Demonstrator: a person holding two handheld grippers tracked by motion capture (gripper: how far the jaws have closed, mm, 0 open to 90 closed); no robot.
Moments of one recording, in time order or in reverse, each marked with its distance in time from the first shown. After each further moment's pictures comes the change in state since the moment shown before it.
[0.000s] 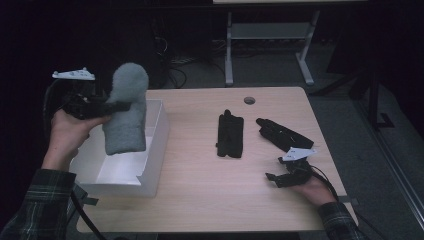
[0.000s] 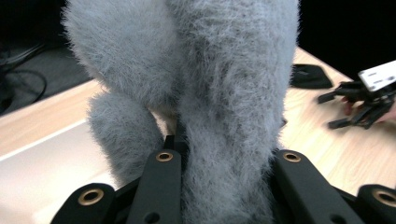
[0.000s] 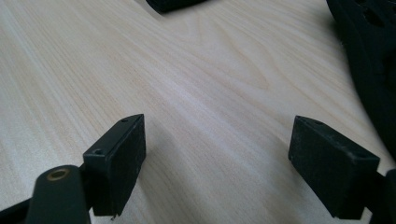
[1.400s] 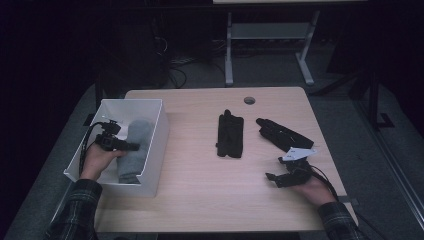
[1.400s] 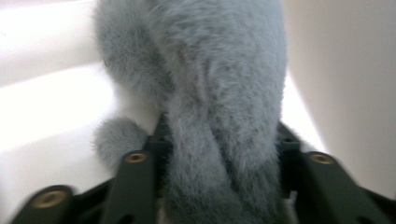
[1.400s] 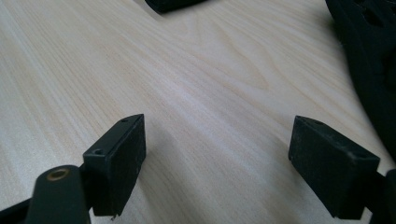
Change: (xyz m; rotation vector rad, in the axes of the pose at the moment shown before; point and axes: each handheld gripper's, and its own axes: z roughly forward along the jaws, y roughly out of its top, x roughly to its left) left arm 0.085 -0.137 0.124 0.383 0.086 -0.272; right arm 0.000 0.000 0.000 0.002 -0.002 -0.001
